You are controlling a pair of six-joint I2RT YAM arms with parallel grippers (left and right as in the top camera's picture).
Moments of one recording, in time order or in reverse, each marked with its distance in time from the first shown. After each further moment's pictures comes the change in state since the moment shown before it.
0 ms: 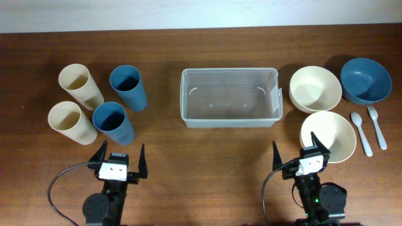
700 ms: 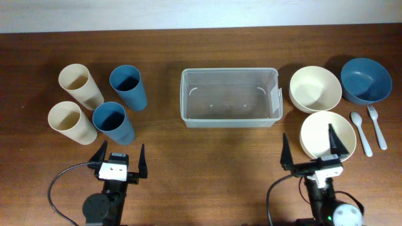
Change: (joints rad) left arm 0.000 0.000 0.000 0.000 0.000 0.000; right arm 0.000 0.001 0.085 0.264 -0.007 0.000
